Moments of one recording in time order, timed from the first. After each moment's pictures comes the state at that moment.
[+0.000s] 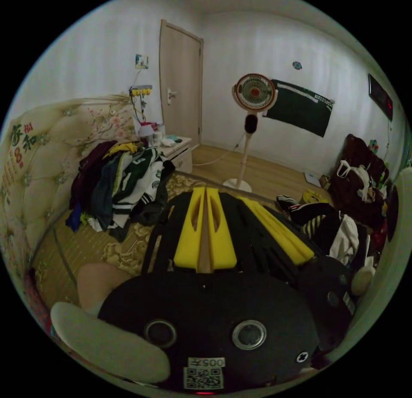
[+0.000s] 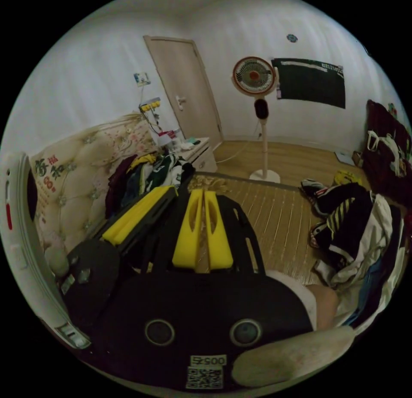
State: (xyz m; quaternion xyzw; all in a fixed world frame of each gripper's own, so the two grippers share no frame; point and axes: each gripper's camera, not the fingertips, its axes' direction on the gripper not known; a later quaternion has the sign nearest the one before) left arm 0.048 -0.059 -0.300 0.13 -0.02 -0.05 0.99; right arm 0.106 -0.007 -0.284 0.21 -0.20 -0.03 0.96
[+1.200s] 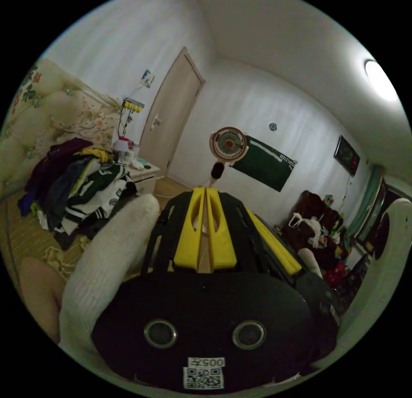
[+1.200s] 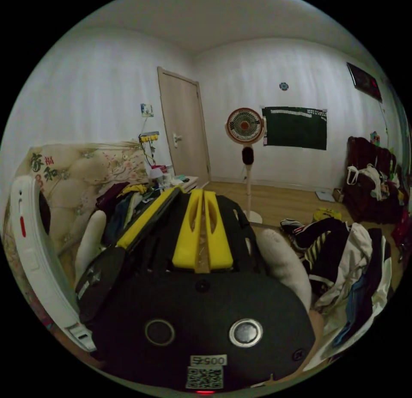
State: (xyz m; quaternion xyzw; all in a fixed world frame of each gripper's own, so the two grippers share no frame) left arm -0.024 -0.028 -0.363 0.26 0.15 -0.12 0.95; right arm 0.106 0.033 -0.366 0.35 -0.13 -0.03 0.93
